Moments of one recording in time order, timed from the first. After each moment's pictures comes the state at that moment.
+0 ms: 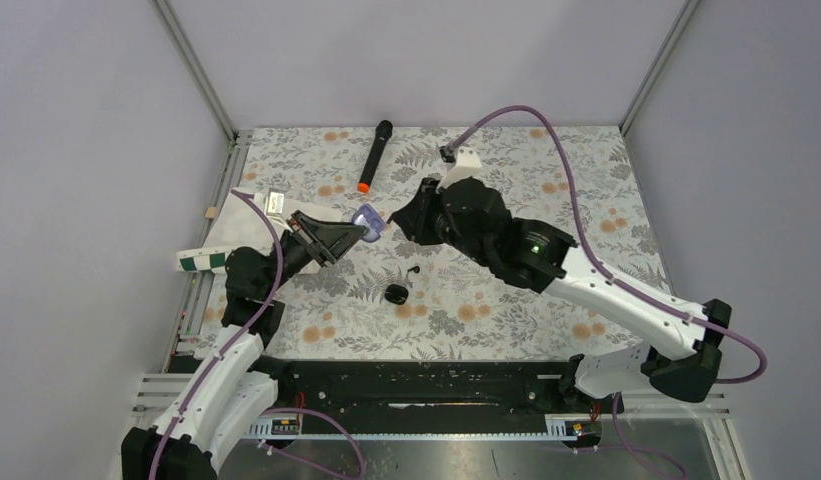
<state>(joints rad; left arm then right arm) -0.24 0.71 0.43 0.57 0.63 -0.96 1.06 1.37 1.46 -0.49 0.34 0.74</state>
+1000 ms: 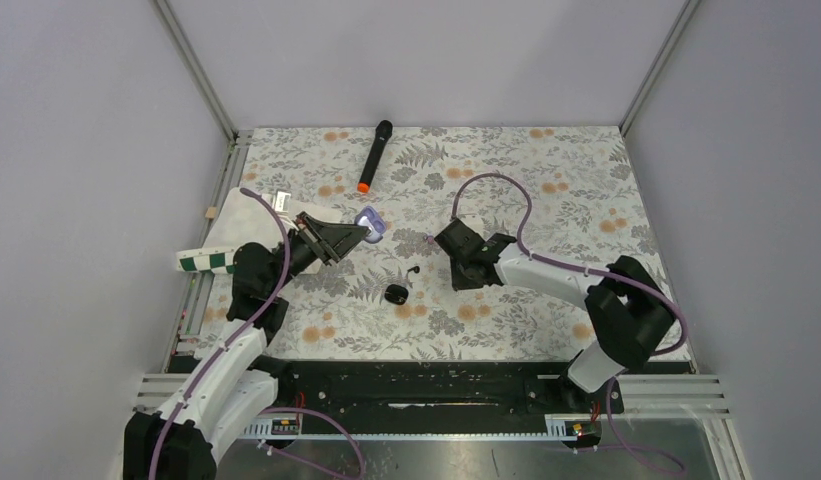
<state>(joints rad) -0.24 0.79 0.41 0.59 0.62 -0.95 0.80 1.57 0.99 -0.57 0.27 0.66</state>
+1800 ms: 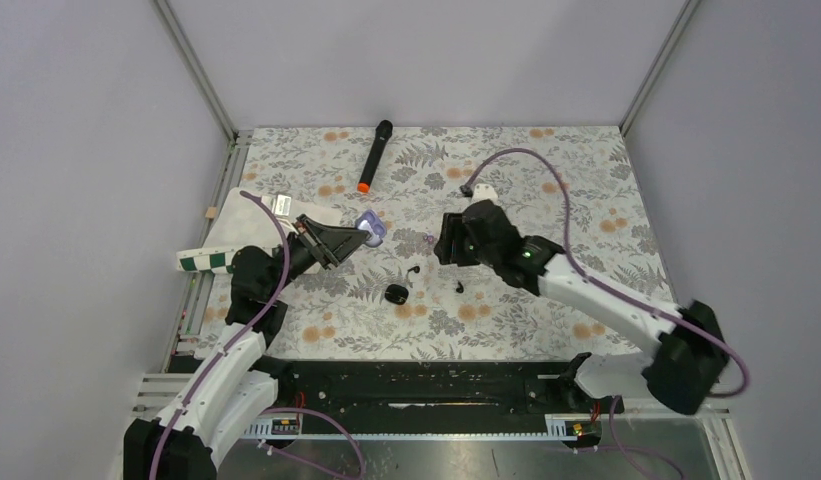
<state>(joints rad) -0.24 0.74 0.39 0.57 0.63 -0.94 0.79 1.37 0.99 -0.41 0.18 0.59</state>
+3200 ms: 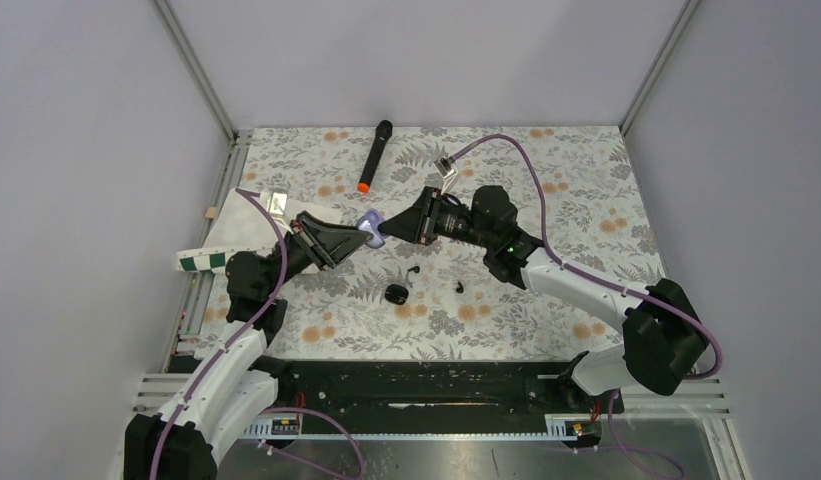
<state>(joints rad) -0.24 0.77 0.39 0.76 0.74 -1.06 0.76 1.42 0.94 0.49 -0.48 0.92</state>
